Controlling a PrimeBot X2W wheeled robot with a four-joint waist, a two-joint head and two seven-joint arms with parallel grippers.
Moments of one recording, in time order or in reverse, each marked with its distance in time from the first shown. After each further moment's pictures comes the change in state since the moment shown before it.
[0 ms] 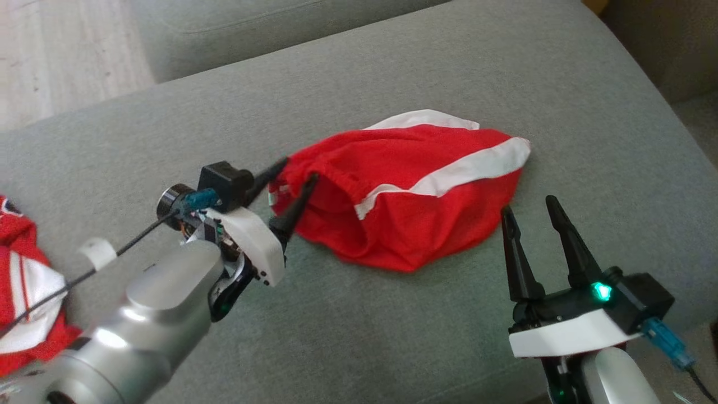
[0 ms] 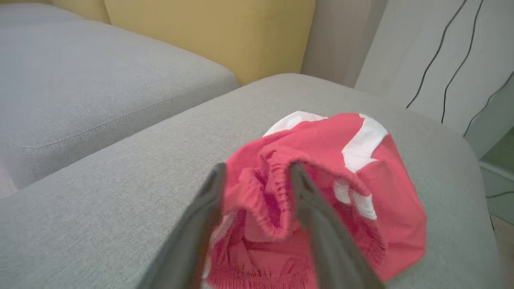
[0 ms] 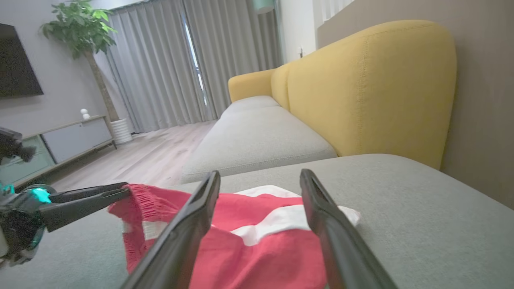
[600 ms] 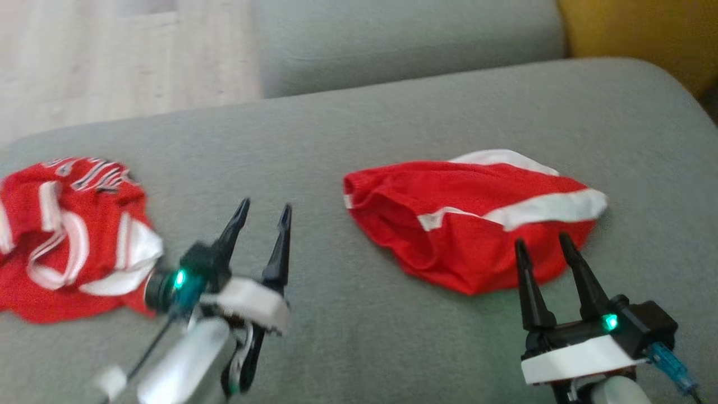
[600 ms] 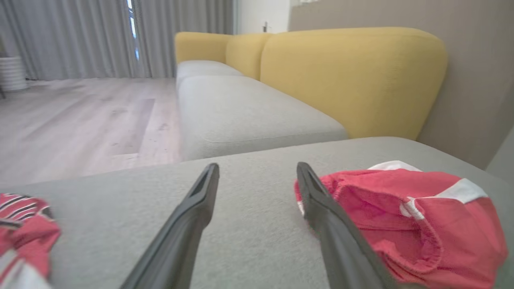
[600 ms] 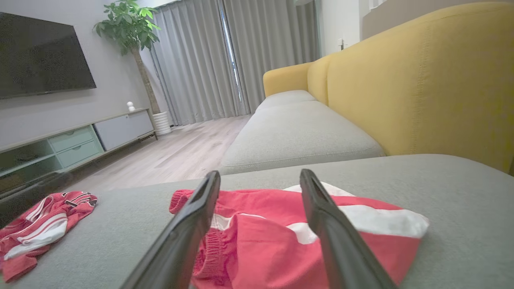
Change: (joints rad) left arm 0.363 -0.065 0.402 -0.205 0.238 0.277 -0.098; right arm 0.078 0.002 -0.043 0.040 -0.007 0.000 0.000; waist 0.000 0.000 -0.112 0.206
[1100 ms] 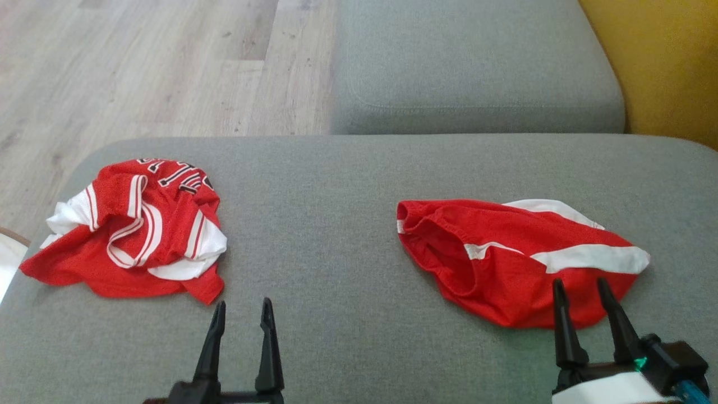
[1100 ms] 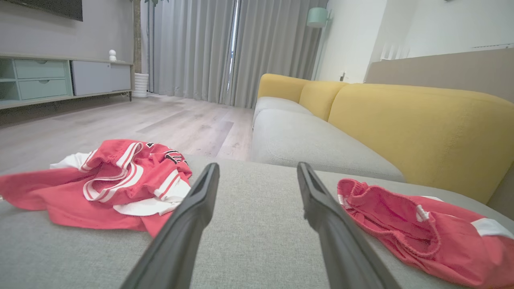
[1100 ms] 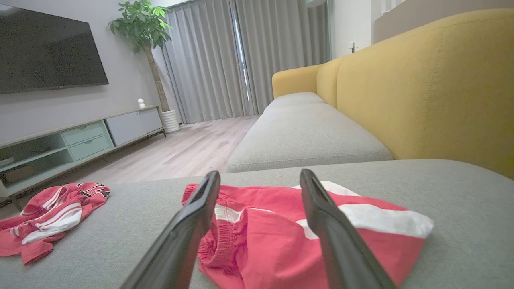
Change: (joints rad) left arm 0.587 -0.130 0.352 -0.435 0.323 0.104 0.000; right arm 0.108 0.004 -0.108 0.022 0.000 0.000 0.000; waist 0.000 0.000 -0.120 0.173
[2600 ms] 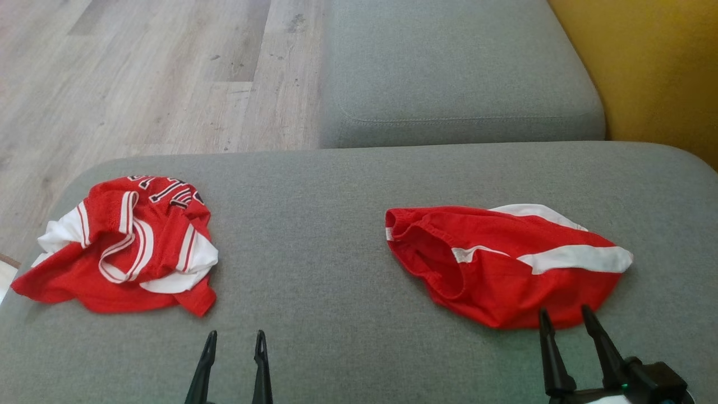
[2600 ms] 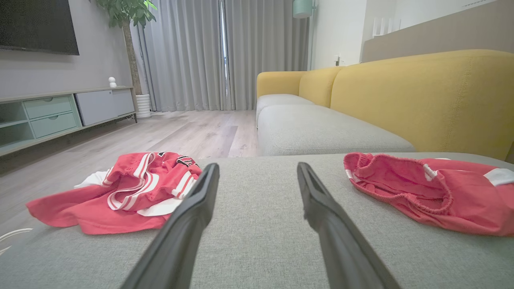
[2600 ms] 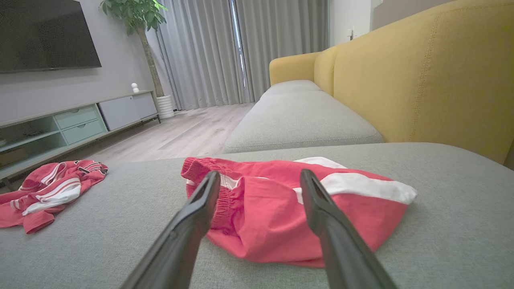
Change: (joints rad) left arm 0.132 -0.064 0.131 -0.003 0.267 -0.065 0.000; right arm 0.065 0.002 0.021 0.030 -0.041 0.000 0.000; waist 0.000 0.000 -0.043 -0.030
